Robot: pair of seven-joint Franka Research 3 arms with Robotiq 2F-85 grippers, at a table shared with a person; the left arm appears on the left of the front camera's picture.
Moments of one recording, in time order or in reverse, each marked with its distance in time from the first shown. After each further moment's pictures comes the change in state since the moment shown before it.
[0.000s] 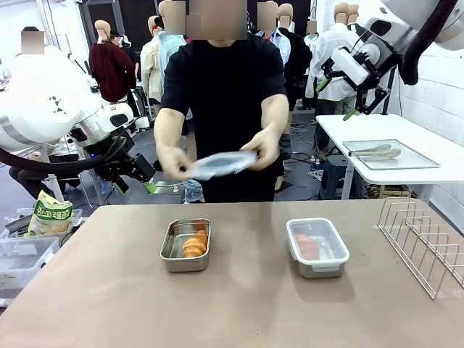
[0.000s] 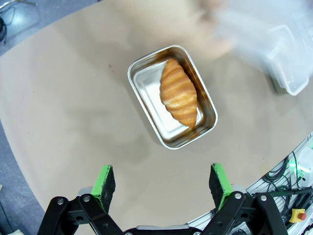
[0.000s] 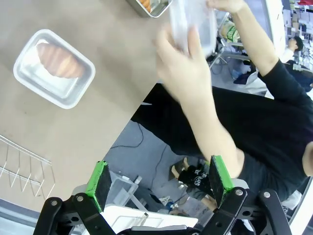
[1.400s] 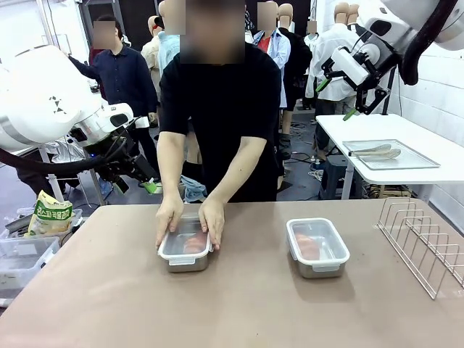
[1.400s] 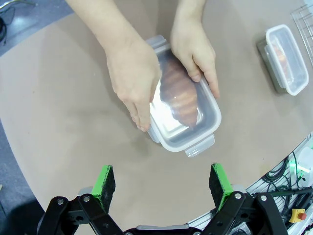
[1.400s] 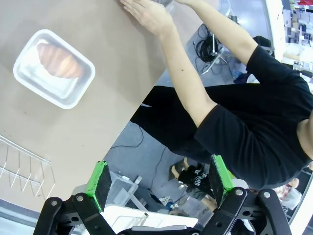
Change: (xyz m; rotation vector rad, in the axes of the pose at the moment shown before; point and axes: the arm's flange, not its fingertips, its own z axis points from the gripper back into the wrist) left arm 0.000 0.000 0.000 0.000 0.000 0.000; right arm 0.000 0.000 0.000 0.000 0.000 0.000
